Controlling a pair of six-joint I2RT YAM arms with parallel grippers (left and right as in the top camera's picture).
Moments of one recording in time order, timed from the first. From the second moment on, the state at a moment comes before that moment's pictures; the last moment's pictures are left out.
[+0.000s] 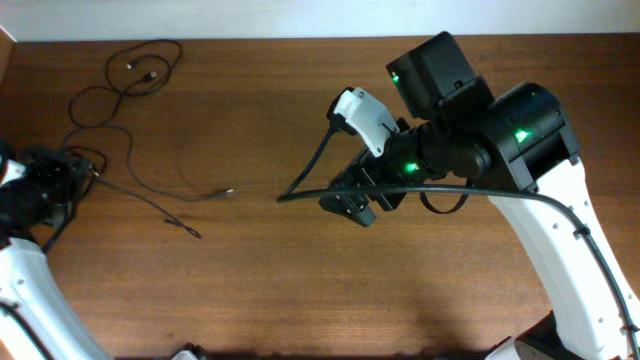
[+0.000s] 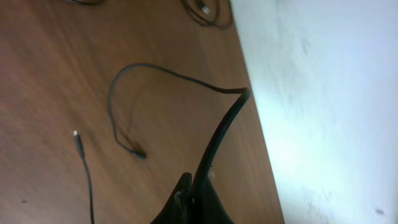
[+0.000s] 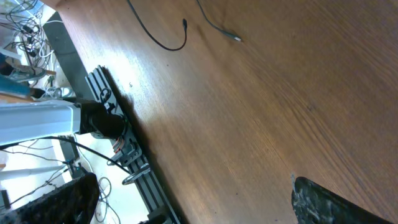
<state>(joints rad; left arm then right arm) 0.72 1.33 1.46 -1.06 0.53 -0.65 0.59 1.70 2.21 -1.59 -0.49 -0.17</state>
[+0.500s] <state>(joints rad) 0.89 1.58 1.46 -1.09 0.08 -0.75 0.59 1.70 2.21 -1.56 -0.47 -0.17</state>
